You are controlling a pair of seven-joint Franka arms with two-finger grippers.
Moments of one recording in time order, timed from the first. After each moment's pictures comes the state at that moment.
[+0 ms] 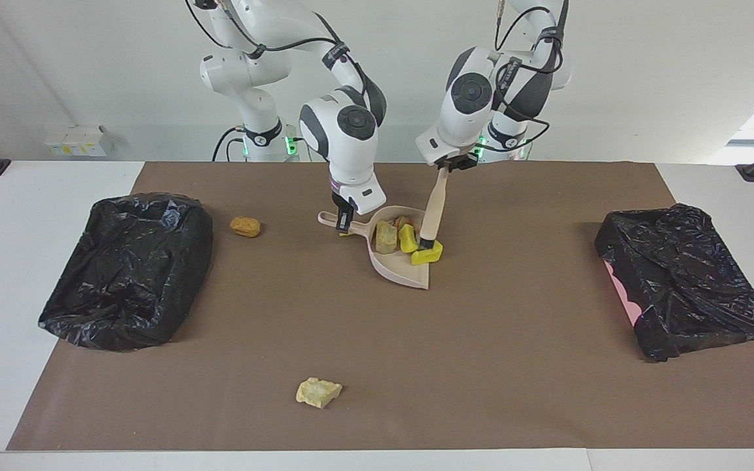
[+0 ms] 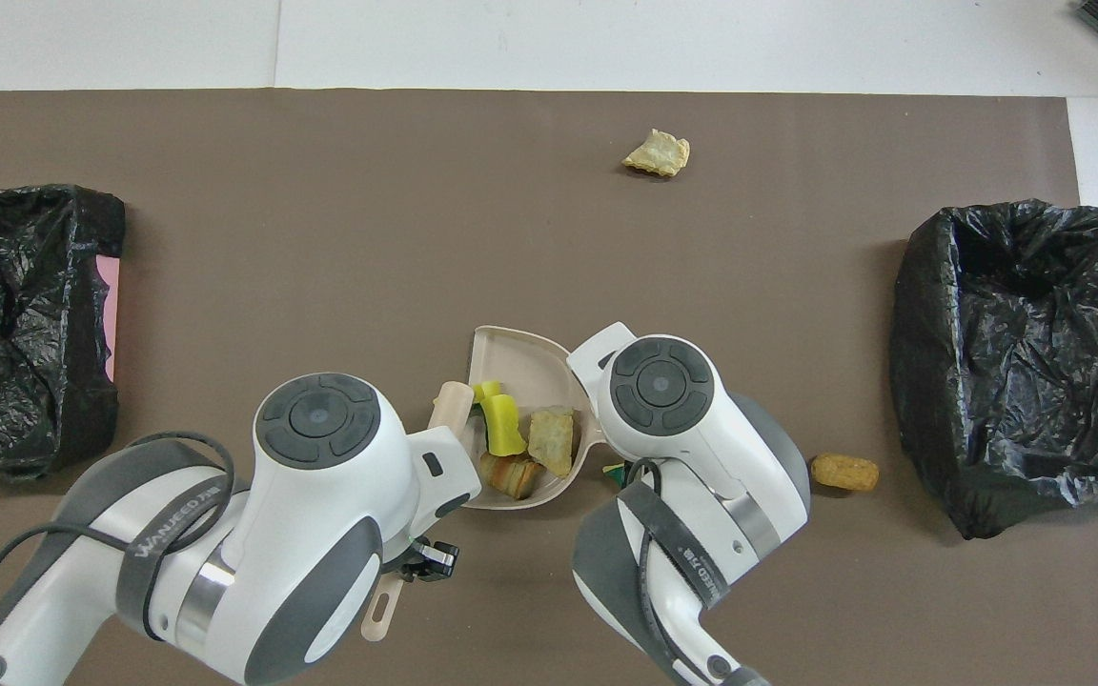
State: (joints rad) left arm -0.09 -0.13 -0.51 -2.12 -0.22 1.63 -0.19; right arm 0.34 0.16 0.23 -2.00 -0.09 2.04 -0.76
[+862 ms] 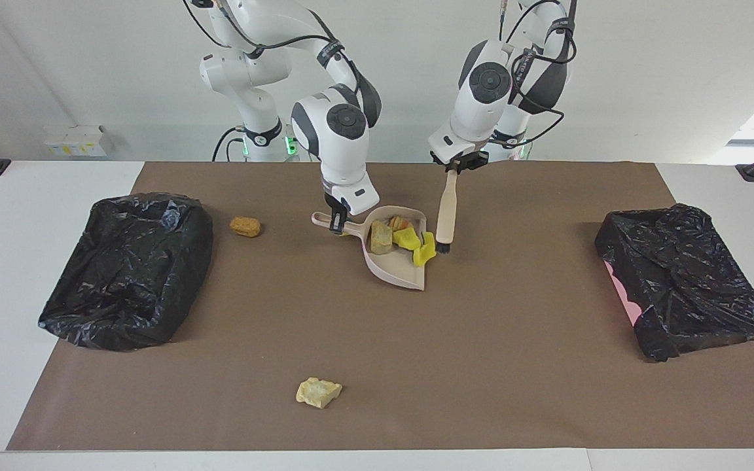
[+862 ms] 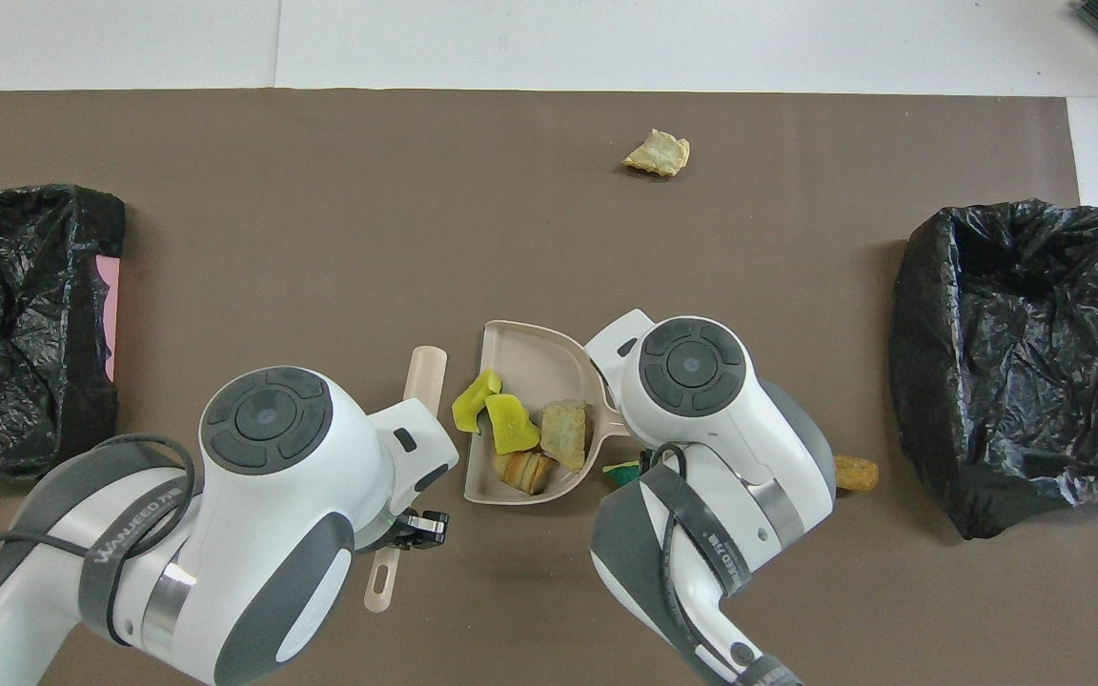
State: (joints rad) left arm -0.07 -0.15 -0.50 -2.13 -0.22 1.75 -0.30; right arm 0.30 0.15 0.23 -2.00 -0.07 2.02 -0.83
